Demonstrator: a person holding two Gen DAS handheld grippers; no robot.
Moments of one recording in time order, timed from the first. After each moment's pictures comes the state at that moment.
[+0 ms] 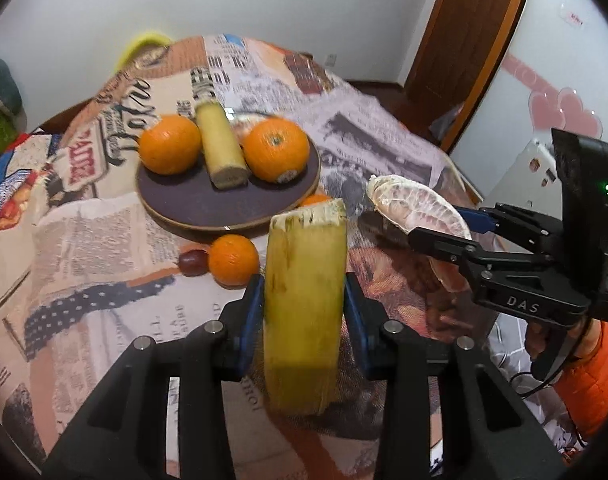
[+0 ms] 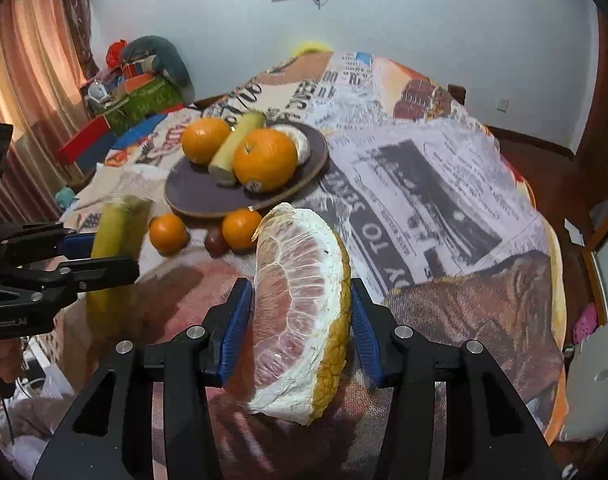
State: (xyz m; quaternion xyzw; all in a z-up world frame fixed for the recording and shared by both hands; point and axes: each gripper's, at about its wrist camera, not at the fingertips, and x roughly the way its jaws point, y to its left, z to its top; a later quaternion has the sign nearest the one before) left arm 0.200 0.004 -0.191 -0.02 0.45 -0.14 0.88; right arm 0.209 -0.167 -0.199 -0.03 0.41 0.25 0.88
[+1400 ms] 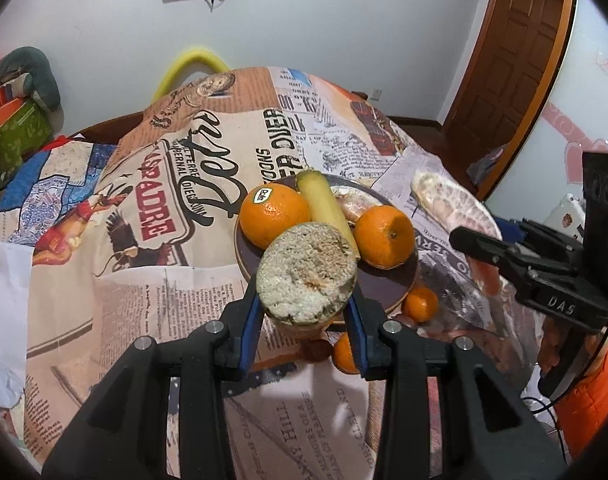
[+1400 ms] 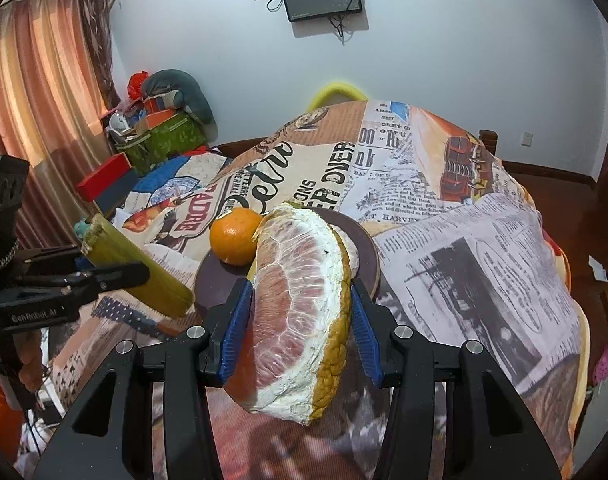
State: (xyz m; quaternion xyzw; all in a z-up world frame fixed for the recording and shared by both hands) left arm 0.262 0.084 -0.167 -0.04 0.42 -0.07 0.90; right arm 0.271 -0.112 -0.166 0.00 0.35 0.30 0.89
